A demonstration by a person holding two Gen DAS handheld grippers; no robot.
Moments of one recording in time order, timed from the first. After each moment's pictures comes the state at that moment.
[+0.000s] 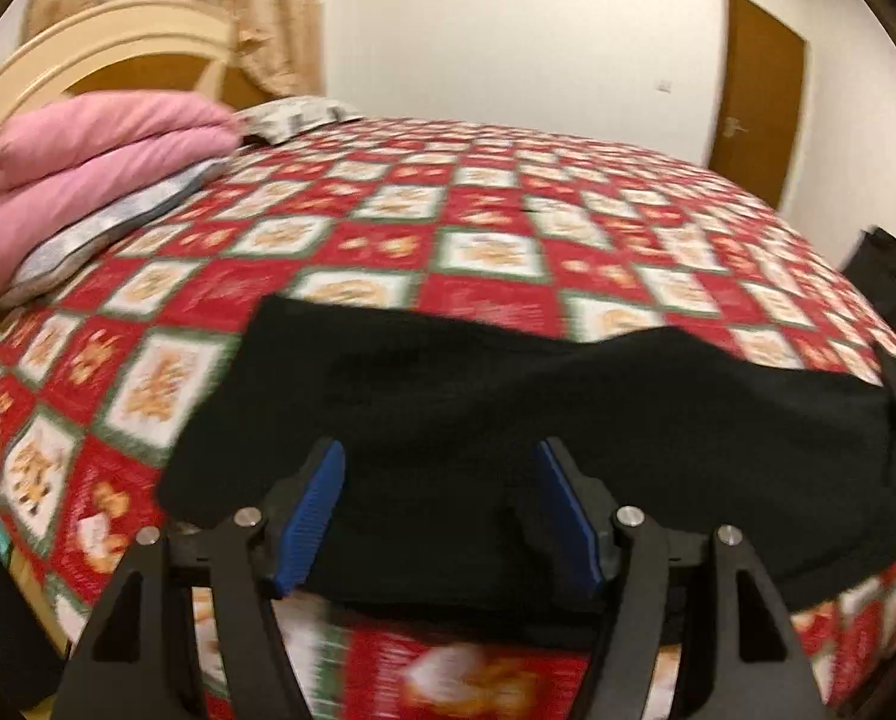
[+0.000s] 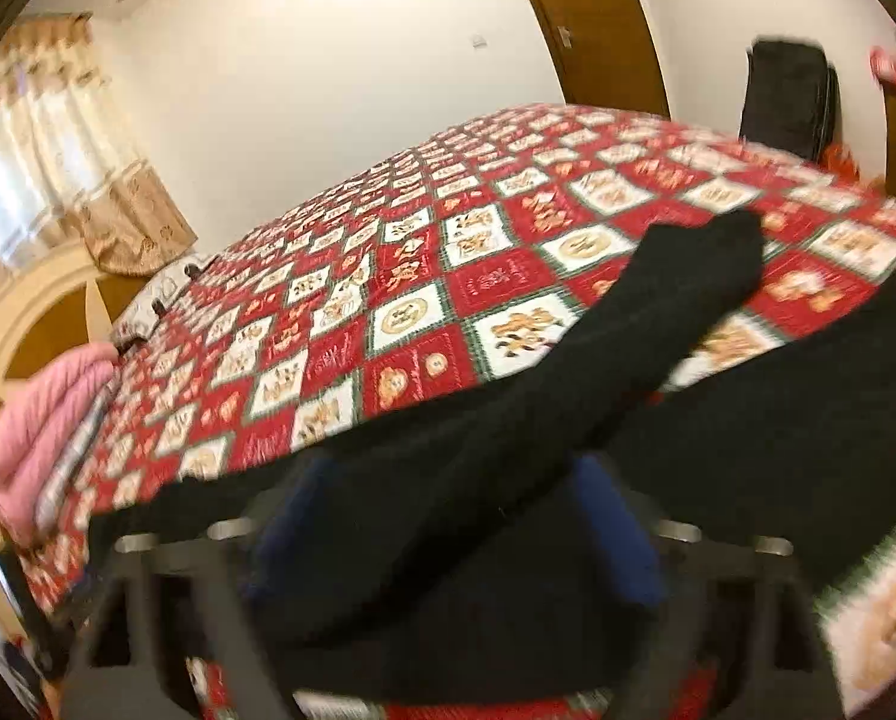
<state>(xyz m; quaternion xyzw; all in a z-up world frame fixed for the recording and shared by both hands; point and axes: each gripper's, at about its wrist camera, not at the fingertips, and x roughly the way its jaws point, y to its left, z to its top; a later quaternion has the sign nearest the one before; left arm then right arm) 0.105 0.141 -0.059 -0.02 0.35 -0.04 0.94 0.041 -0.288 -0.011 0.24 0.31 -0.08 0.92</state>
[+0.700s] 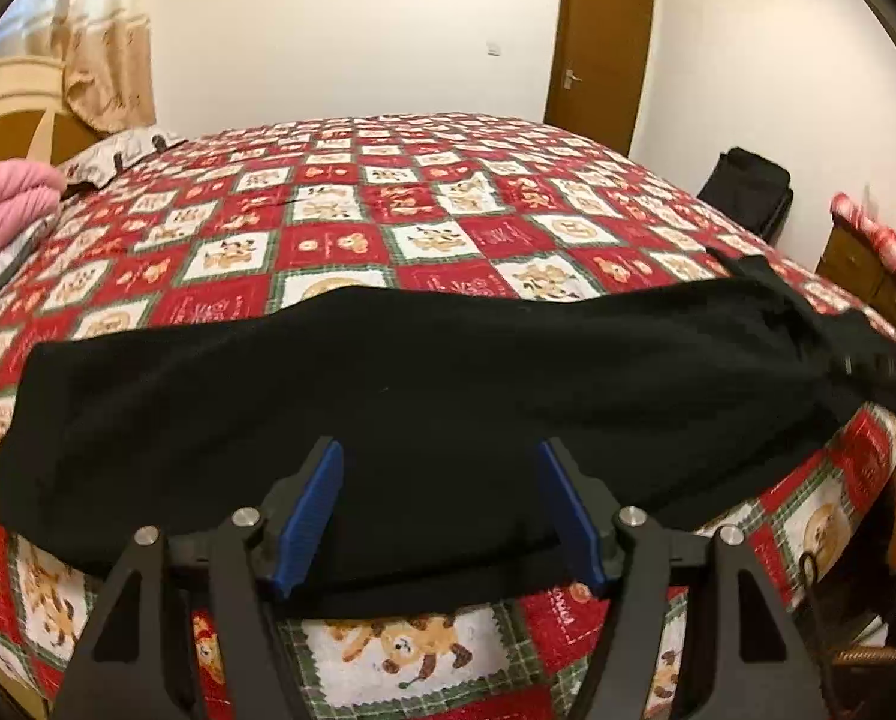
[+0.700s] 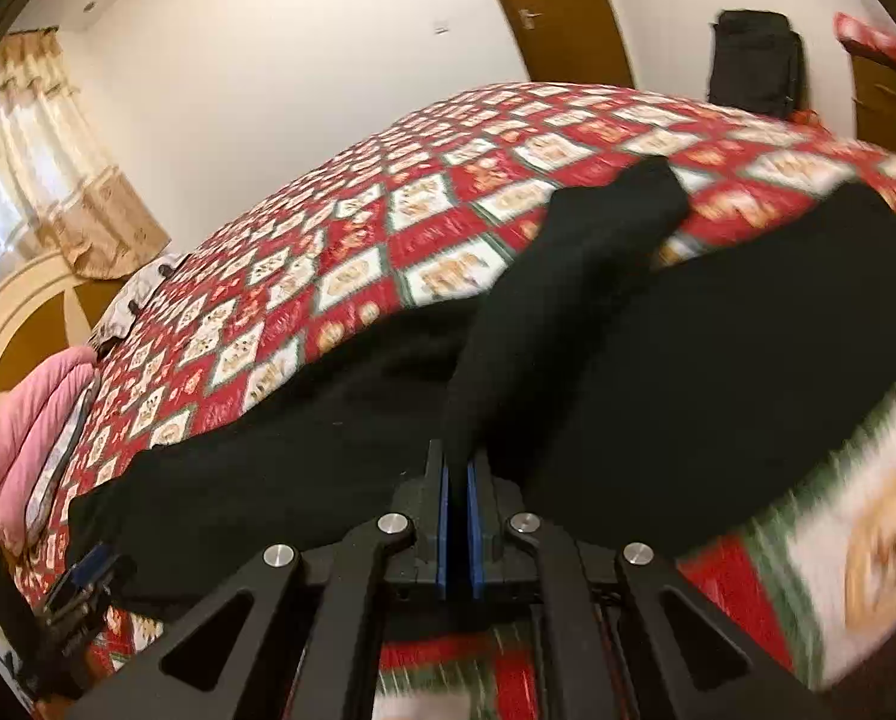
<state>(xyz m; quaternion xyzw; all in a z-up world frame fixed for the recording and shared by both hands) 0.069 0.043 -0.054 0.03 0.35 -0.21 0.91 -0.012 -0.299 -0.050 0.25 0.33 -0.11 0.90</state>
